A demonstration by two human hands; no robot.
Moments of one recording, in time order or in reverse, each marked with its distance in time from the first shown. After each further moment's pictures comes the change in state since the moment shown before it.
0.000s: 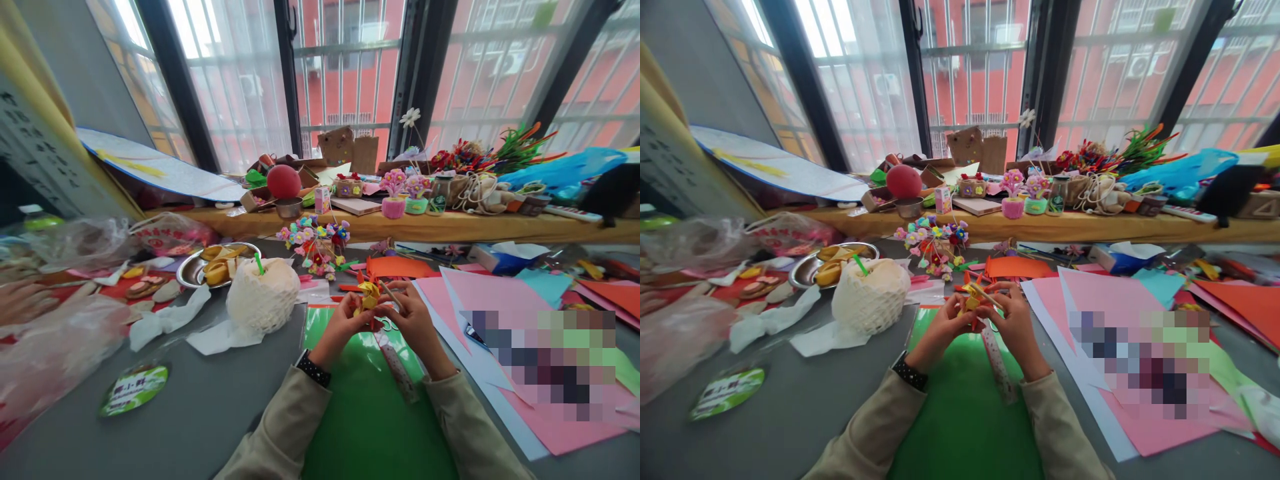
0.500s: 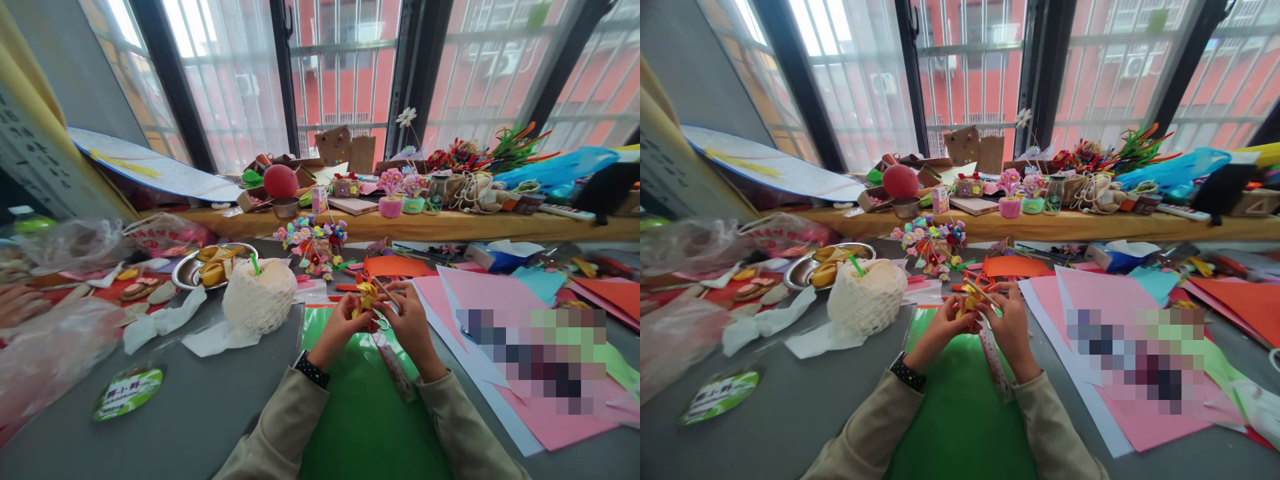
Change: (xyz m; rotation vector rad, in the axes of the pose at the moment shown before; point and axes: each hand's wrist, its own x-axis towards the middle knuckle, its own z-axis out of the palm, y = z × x) left_hand 0.003 -0.004 -0.002 0.075 -0.019 -0.008; right_hand -0.002 -0.001 0.007 -0.091 0.124 -0.002
